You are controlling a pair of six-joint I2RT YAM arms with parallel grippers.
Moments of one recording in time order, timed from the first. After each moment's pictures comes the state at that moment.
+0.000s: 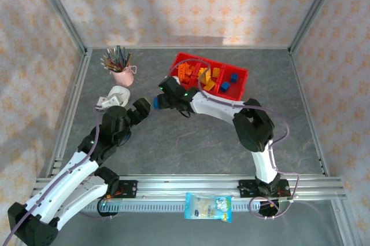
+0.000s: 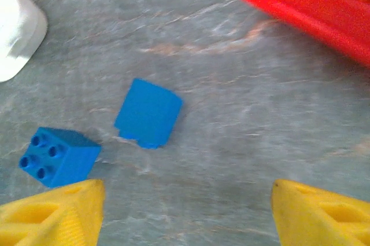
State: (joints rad) left arm -0.46 0.68 0.59 -0.39 -0.28 -0.97; right arm 0.89 2.06 1.60 -0.45 0.17 0.55
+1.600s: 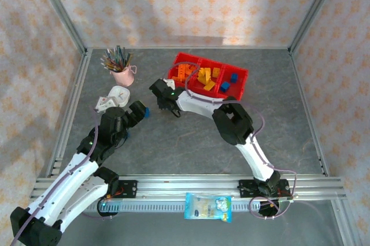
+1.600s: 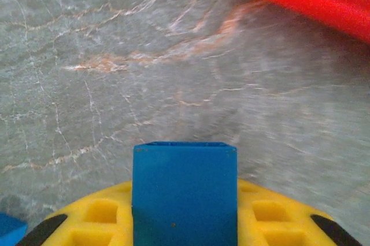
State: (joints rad) left arm -0.40 0.69 0.56 -0.43 -0.25 -0.95; right arm 0.87 2.26 1.79 -0.56 0.28 0.66
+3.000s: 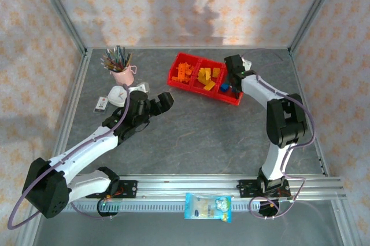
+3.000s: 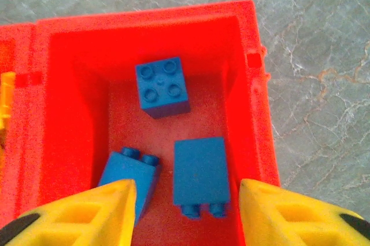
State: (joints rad) left arm -0.52 1.11 0.71 -0.12 -0.05 -0.87; right arm 0.29 1.84 1.35 -0.47 0.36 0.60
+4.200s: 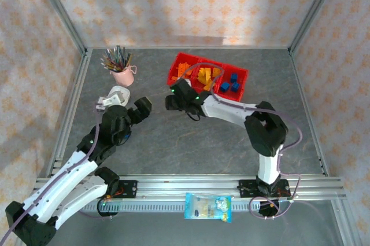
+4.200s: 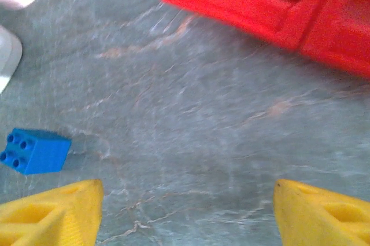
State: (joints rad) left arm -0.50 0.69 0.63 -0.40 -0.32 -0.91; right arm 0.85 1.92 1.39 -0.36 0.13 0.65
